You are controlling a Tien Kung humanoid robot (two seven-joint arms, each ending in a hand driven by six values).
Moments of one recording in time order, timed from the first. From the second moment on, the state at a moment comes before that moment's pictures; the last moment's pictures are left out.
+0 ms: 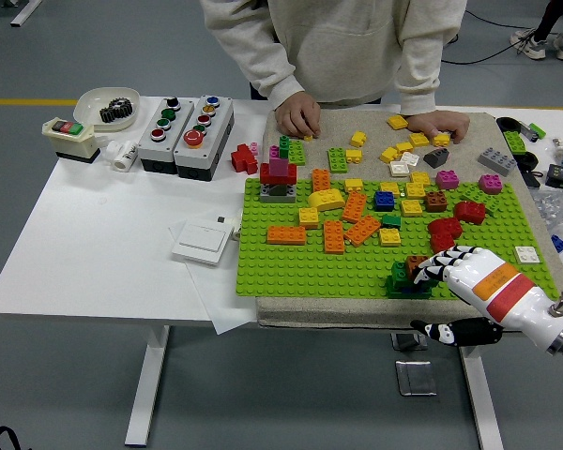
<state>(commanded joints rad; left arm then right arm) -0.26 0.10 -0.52 -0.33 1.07 0.06 0.44 0.12 -0.67 0.96 1.62 -2.15 -0.21 0.24</state>
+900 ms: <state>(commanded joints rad) -0.26 0.10 -0.52 -0.33 1.07 0.06 0.44 0.17 -0.66 0.93 1.59 -2.14 -0.22 0.24</state>
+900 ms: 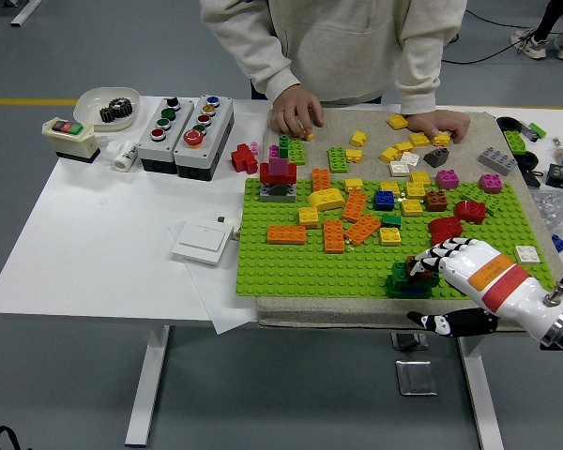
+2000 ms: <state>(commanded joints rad) -0.25 0.10 -0.52 -0.33 1.08 0.06 0.44 0.19 -0.67 0.96 1.62 -2.10 -0.26 0.24</state>
